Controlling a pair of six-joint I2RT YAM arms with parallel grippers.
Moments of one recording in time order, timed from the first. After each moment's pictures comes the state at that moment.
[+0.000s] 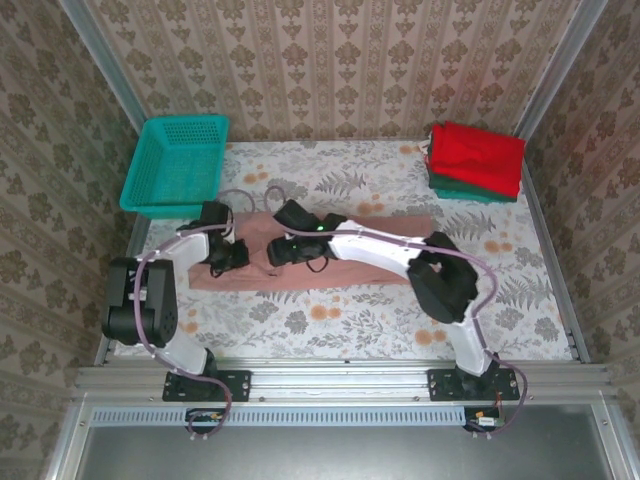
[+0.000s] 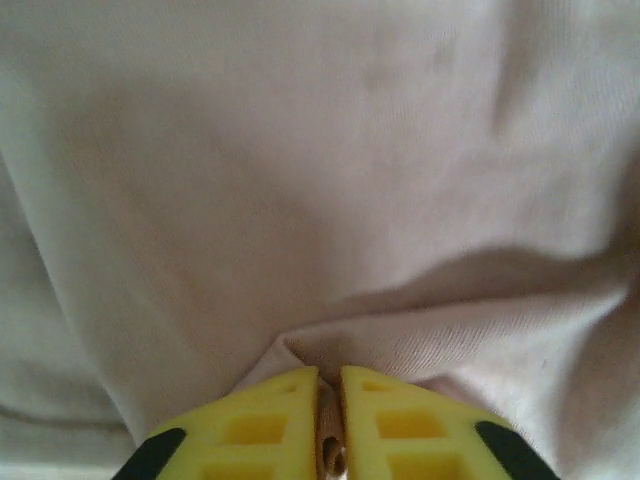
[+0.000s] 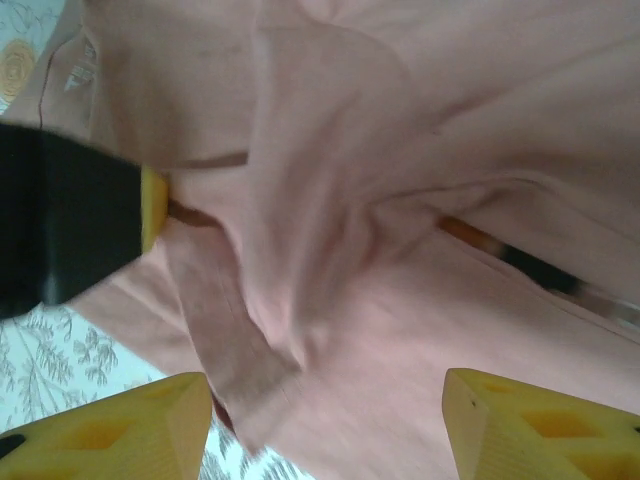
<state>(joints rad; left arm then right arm) -0.15 1.56 0.83 -0.52 0.18 -0.30 0.88 2.12 1.68 -0.53 -0.03 0.59</state>
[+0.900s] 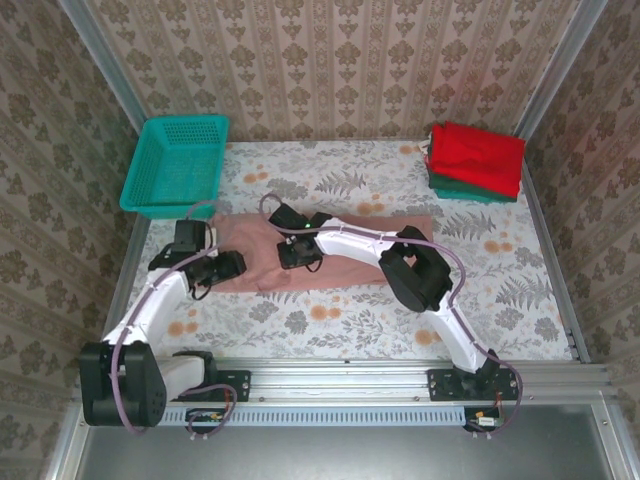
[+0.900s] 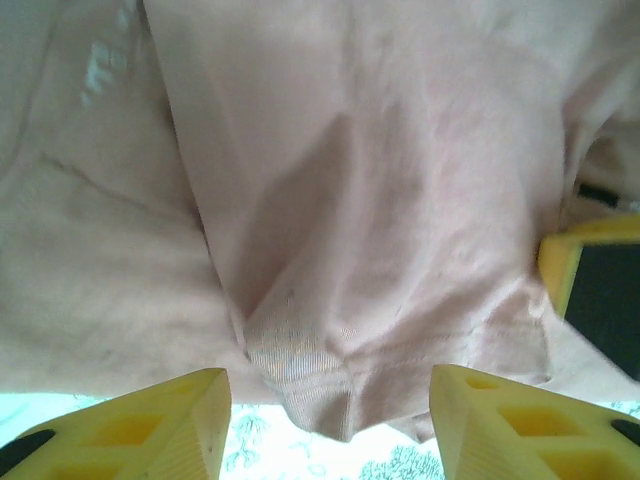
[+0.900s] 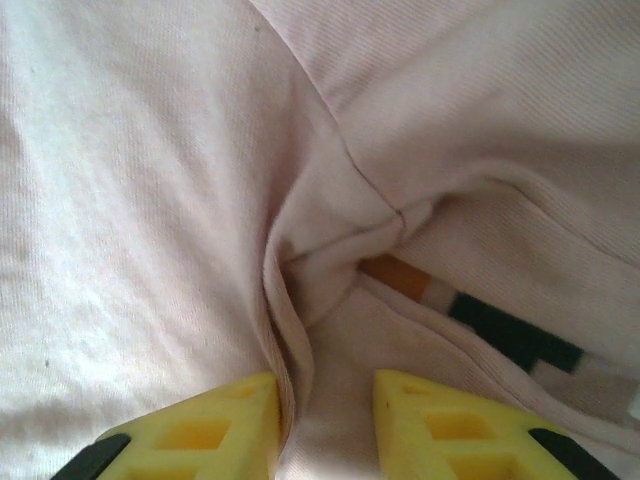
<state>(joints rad) -0.08 1.15 0.70 -0.62 0.24 -0.34 0.85 2.27 1.78 -0.66 0.00 0.56</state>
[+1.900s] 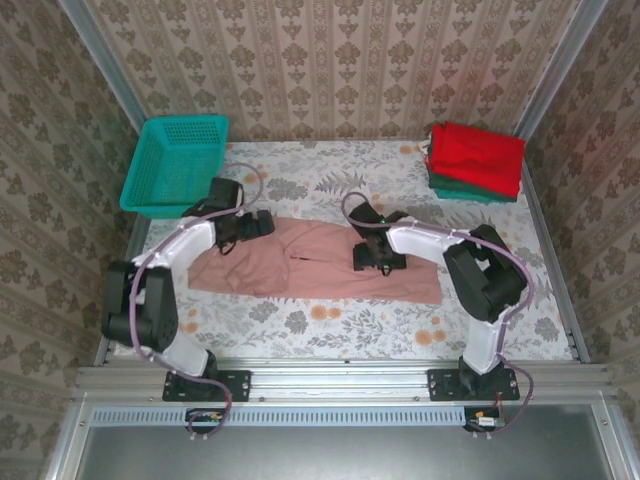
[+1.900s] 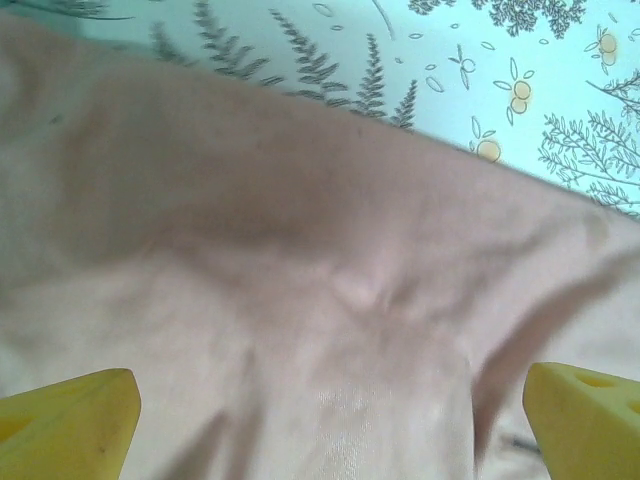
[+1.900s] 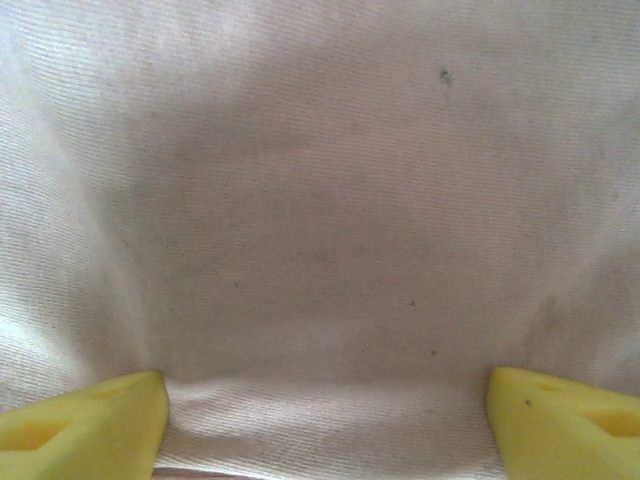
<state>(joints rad) -0.26 1.61 1.05 -0.47 0.10 -0.41 0.57 1.83 1.13 -0.69 0.18 0.61</state>
